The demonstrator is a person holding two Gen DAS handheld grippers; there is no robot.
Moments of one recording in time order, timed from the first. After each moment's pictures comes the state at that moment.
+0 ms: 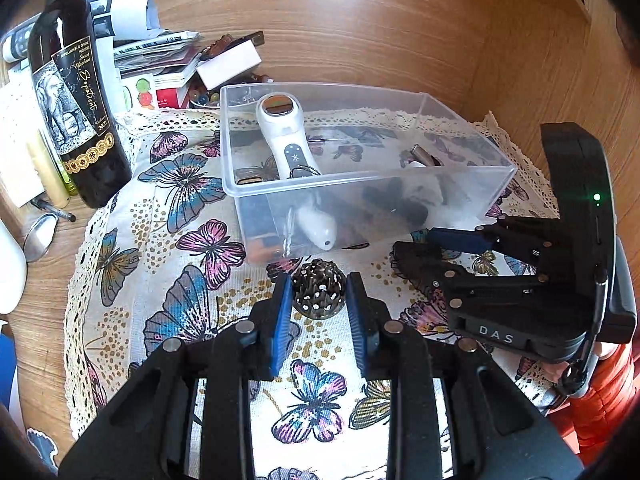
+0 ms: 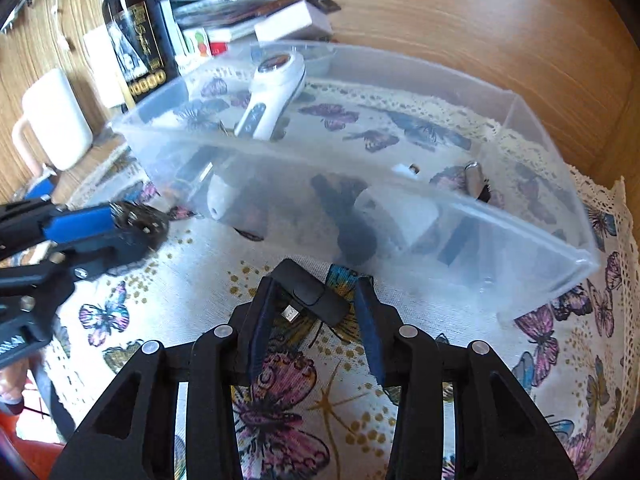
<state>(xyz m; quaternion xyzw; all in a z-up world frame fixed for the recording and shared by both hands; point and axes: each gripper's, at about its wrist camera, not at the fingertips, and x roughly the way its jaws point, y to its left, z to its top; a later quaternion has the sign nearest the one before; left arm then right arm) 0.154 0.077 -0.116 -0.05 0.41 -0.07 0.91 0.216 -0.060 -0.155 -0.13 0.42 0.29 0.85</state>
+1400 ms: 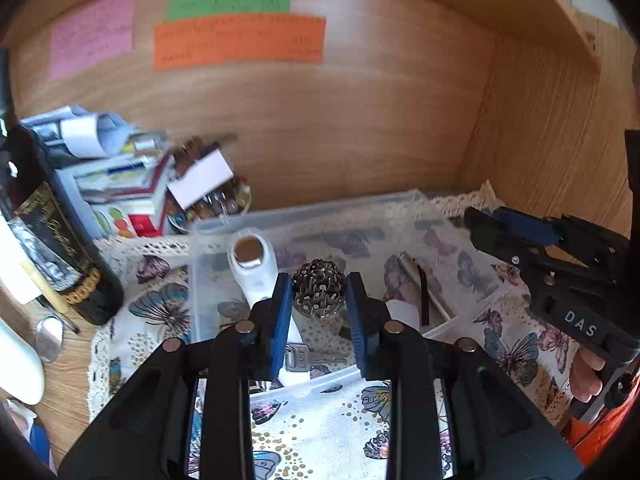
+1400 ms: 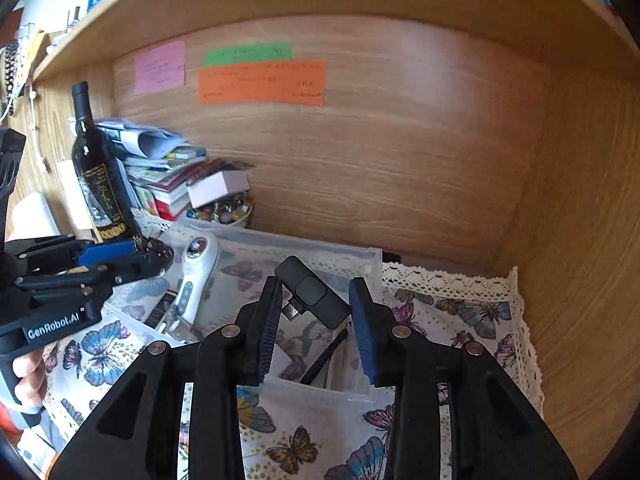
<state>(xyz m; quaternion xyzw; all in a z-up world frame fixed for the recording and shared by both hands) 0.230 0.050 -0.051 -0.02 0.35 -0.08 0.93 0.240 -0.125 -0.048 -0.07 0.28 0.22 0.93</state>
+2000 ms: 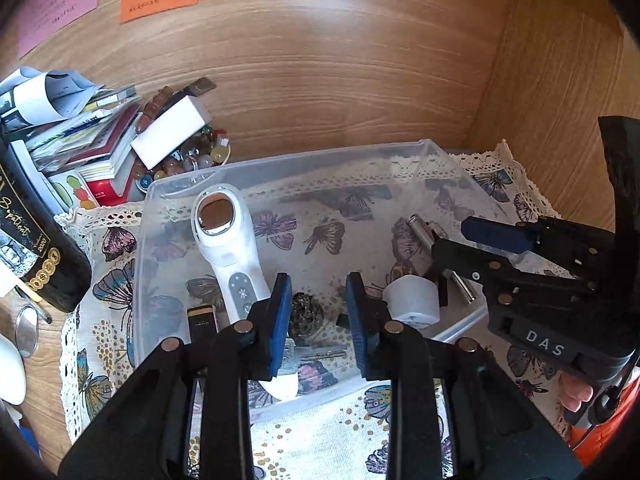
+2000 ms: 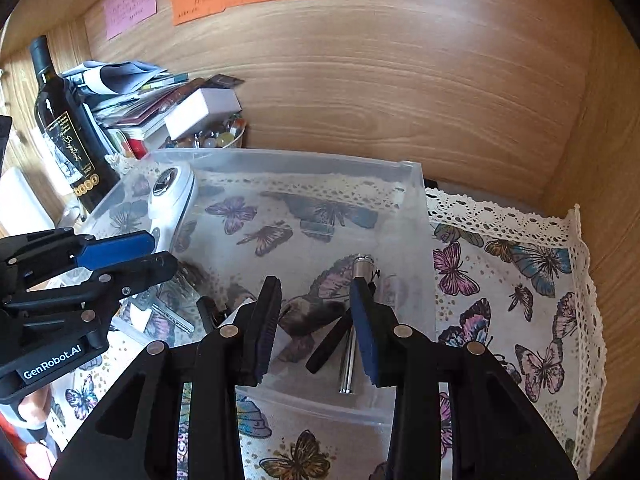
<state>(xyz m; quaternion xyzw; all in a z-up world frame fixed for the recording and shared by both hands) 0.254 0.038 -0.087 -0.01 0.40 -0.08 0.91 0.279 -0.109 -0.101 -0.07 0.37 0.24 0.89</state>
